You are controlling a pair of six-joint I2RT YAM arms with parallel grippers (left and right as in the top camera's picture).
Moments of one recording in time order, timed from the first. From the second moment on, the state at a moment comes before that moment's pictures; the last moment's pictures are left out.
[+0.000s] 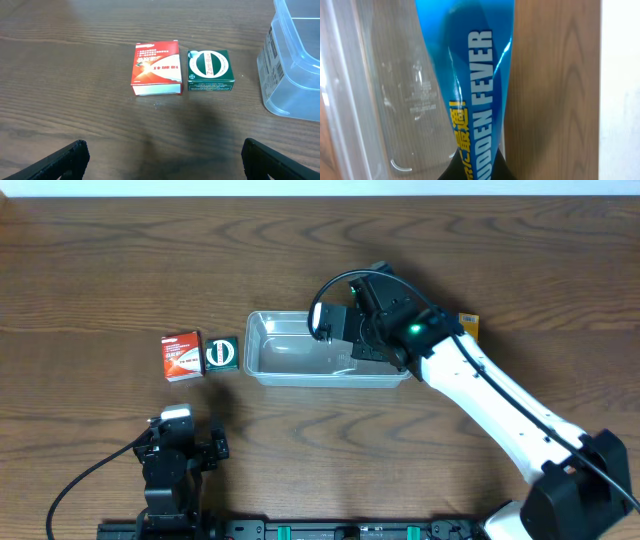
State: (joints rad) left arm -0.01 0.01 0.17 -0.66 -0.19 -0.02; right arm 0.60 1.67 1.33 -0.66 0.05 -0.90
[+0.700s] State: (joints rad) left arm -0.01 0.01 0.17 -0.66 -0.19 -0.02; right arm 0.62 1.74 1.33 -0.62 0.19 -0.95
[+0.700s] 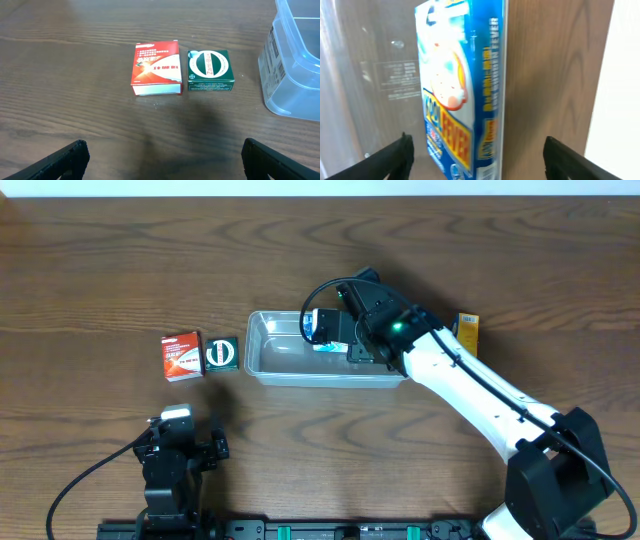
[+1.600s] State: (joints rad) left arm -0.01 0.01 0.17 -0.66 -0.19 -0.02; right arm 0.57 1.69 1.33 -0.52 0.17 -0.44
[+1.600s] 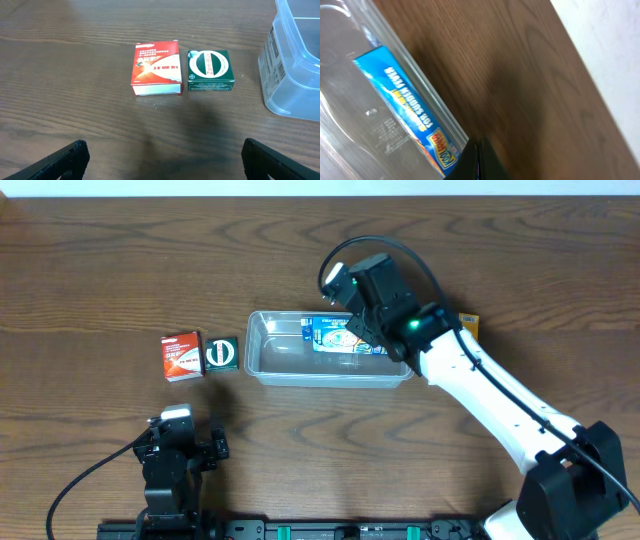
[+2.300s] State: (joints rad) left arm -0.01 0.01 0.17 -0.66 -0.19 -0.02; right arm 0.56 1.77 1.33 -0.61 -0.01 -0.38
